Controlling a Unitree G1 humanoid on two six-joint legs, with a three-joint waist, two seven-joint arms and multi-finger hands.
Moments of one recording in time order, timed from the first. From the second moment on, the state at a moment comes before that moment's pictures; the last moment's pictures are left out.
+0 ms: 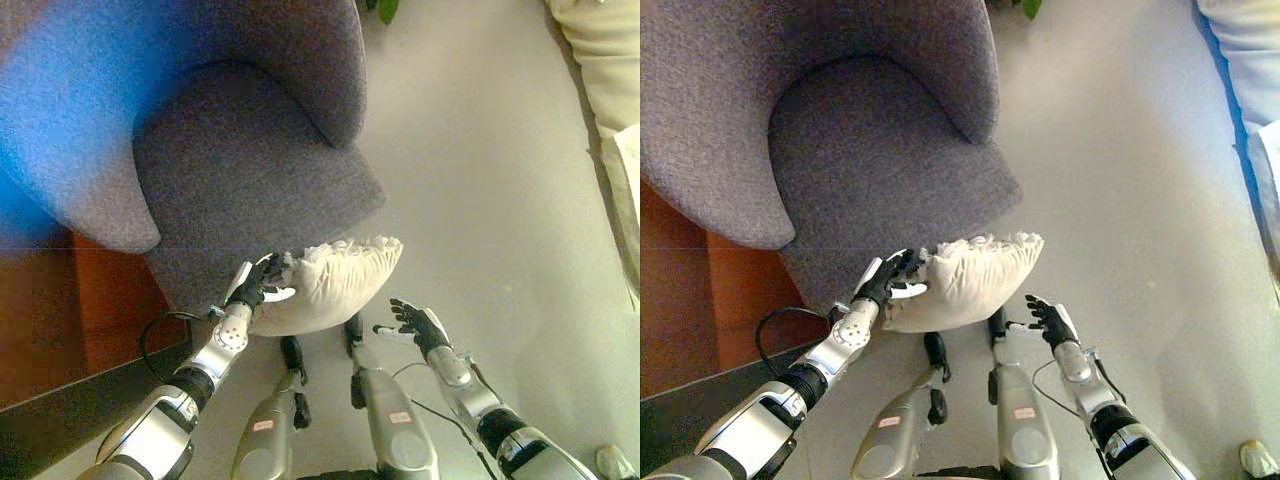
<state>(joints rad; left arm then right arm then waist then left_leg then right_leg) -0.54 0.39 -0.57 0.91 -0.19 -0.19 0.27 -0.32 -0.36 0.49 0.87 0.24 -0.15 -0.15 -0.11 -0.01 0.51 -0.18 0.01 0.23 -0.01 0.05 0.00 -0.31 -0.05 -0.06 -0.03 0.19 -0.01</state>
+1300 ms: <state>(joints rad) -0.76 0.43 -0.57 1.01 -0.16 -0.15 0.29 -0.39 -0.35 0.55 0.74 0.25 -0.10 -0.23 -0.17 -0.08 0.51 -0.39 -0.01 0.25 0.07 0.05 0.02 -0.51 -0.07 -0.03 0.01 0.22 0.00</state>
